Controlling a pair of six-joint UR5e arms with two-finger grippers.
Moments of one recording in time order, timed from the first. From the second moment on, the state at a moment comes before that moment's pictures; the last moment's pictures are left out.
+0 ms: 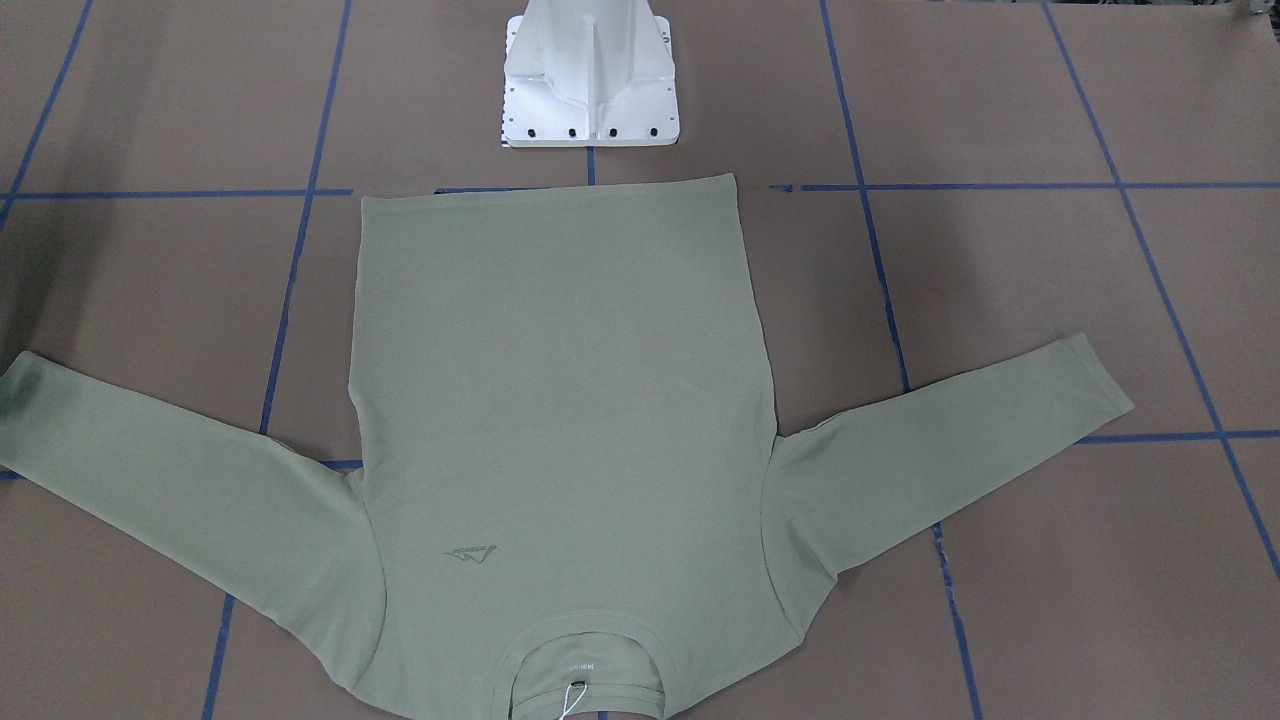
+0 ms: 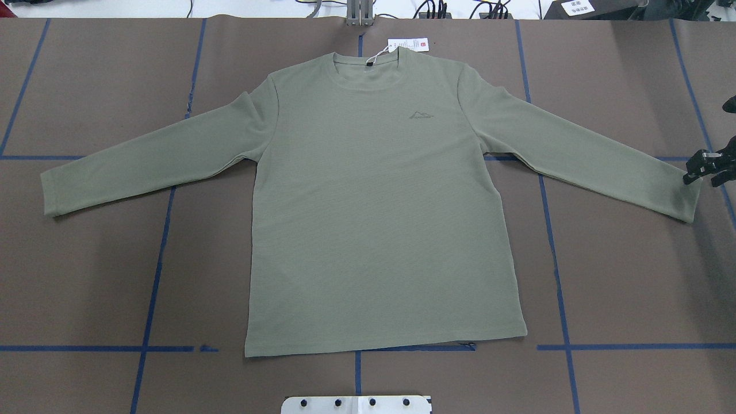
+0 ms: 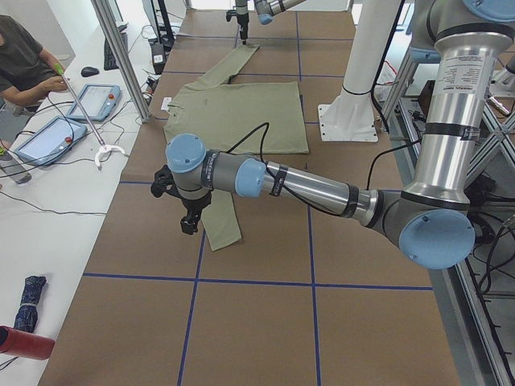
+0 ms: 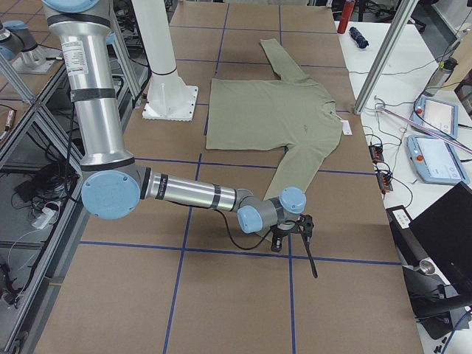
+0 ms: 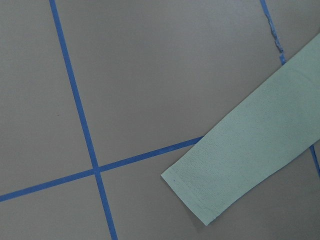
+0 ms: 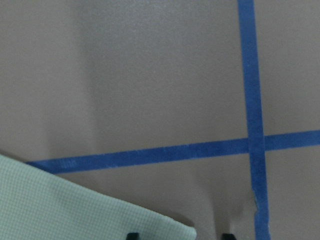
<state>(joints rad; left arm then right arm) -1.54 -1.70 -1.71 -1.51 -2.47 0.11 1.24 -1.43 1.19 -1.08 2.30 0.53</state>
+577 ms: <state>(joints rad) -1.54 -1.70 -1.72 -1.51 -2.47 0.10 1.24 -1.43 1.20 -1.08 2.32 0.53</state>
